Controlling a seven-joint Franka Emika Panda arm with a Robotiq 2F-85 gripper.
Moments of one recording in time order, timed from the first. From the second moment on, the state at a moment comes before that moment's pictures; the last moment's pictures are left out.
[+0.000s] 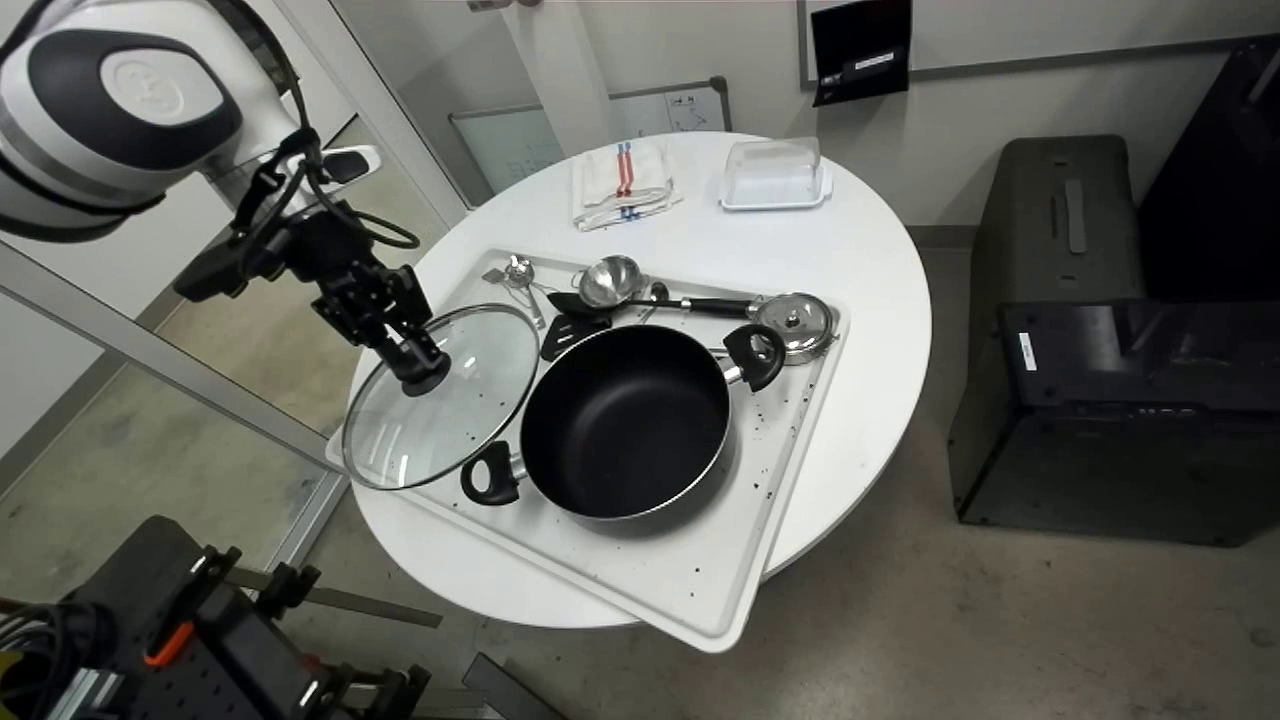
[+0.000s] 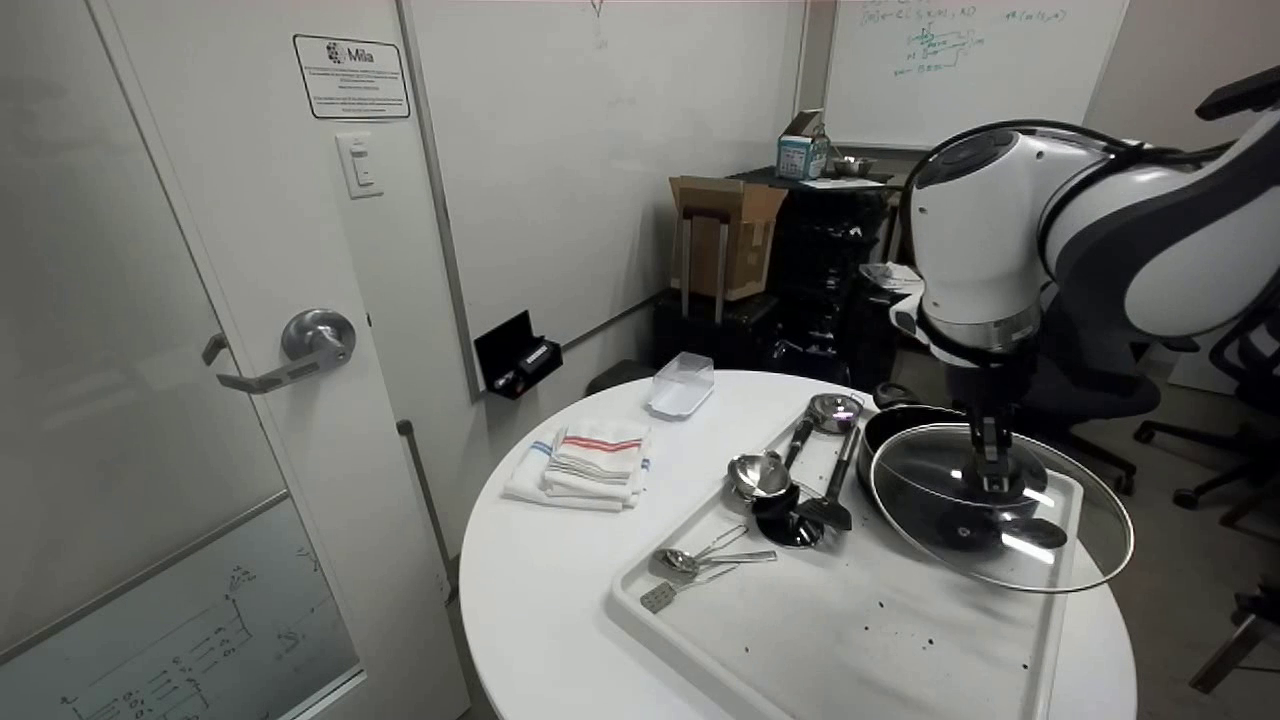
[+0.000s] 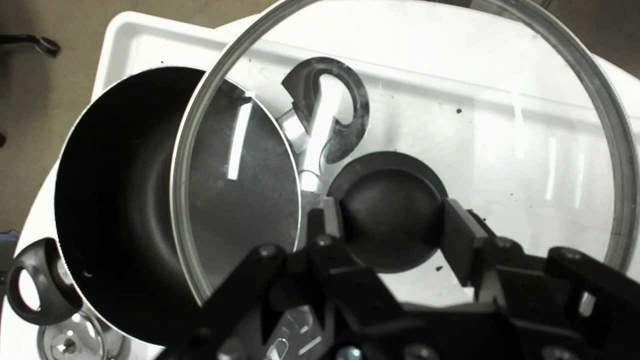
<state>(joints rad) 0.19 0.39 -0.03 -2.24 -0.40 2.32 0.17</state>
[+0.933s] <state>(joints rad) 0.30 0.47 0.03 -2.26 -0.46 2.37 0.23</state>
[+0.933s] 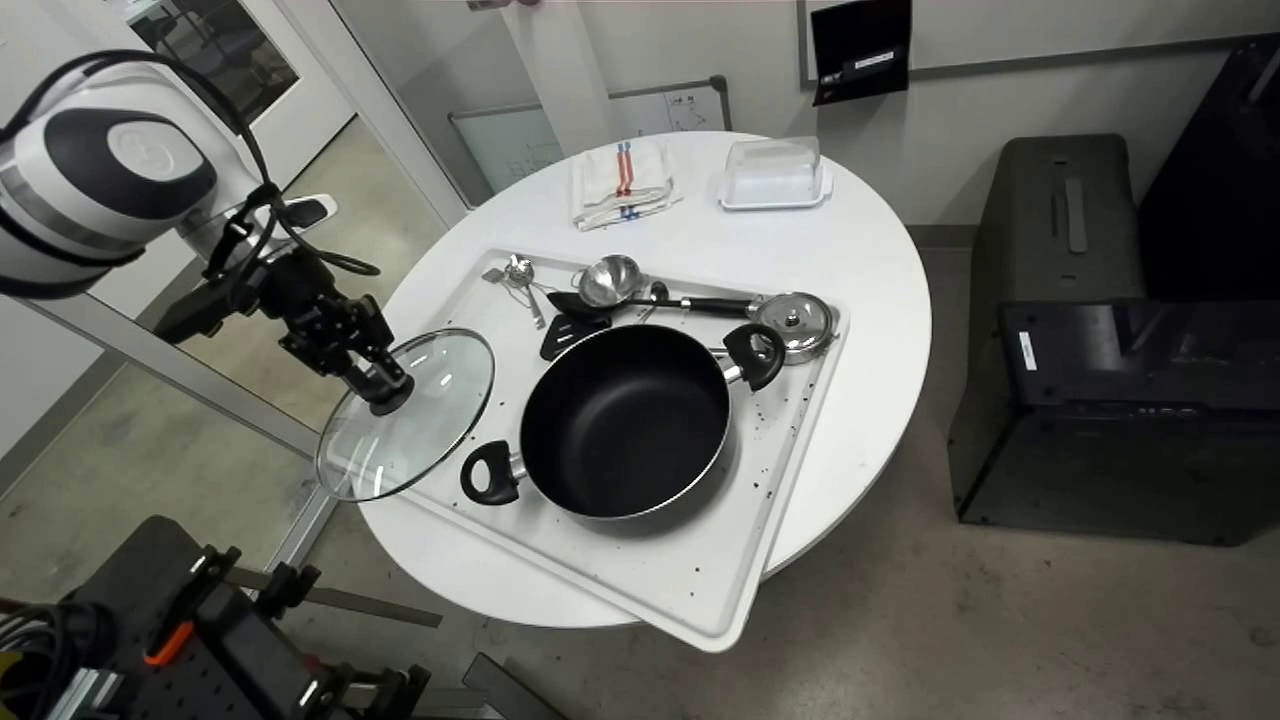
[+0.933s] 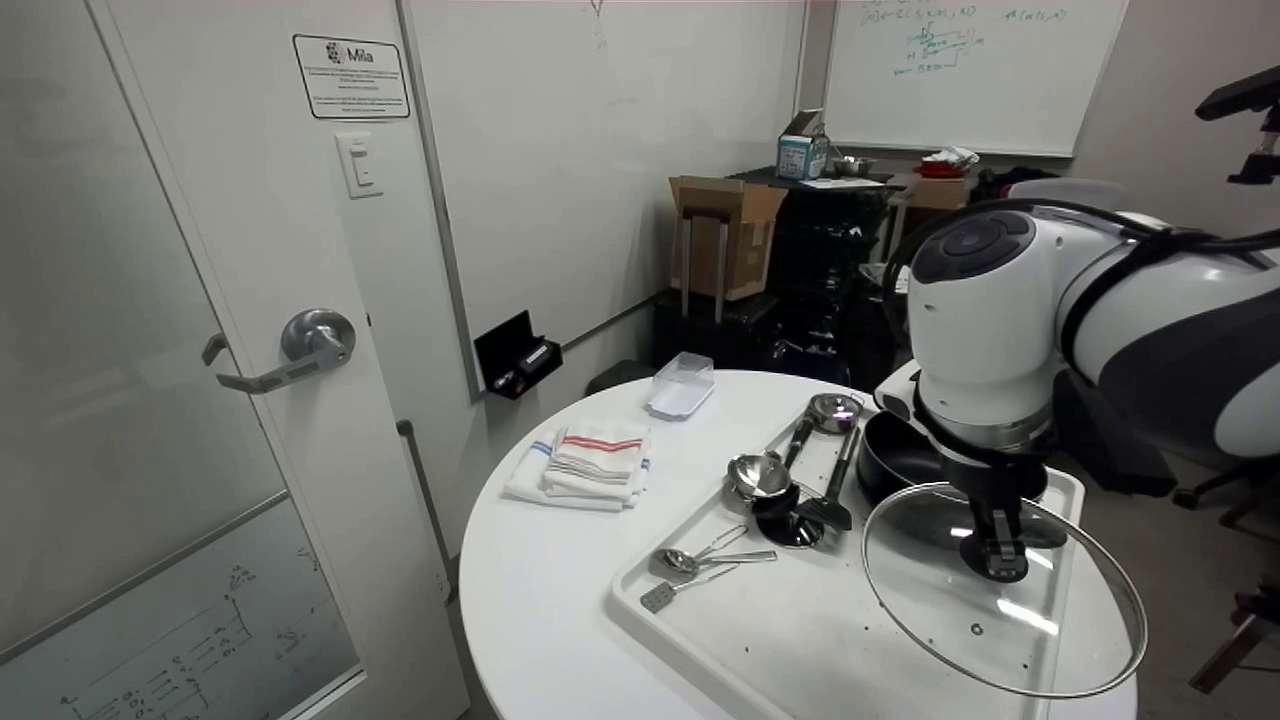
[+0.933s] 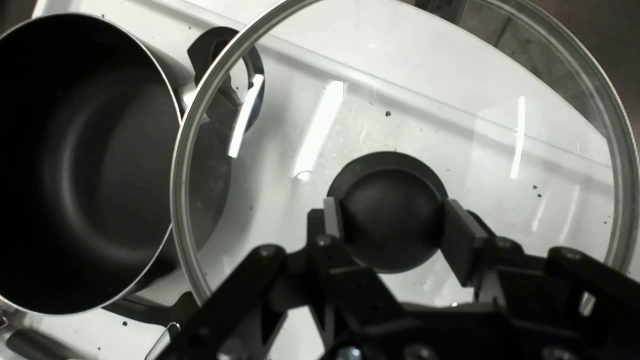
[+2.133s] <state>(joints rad) 0.29 0.58 0.02 -2.20 -0.45 2.47 0.23</state>
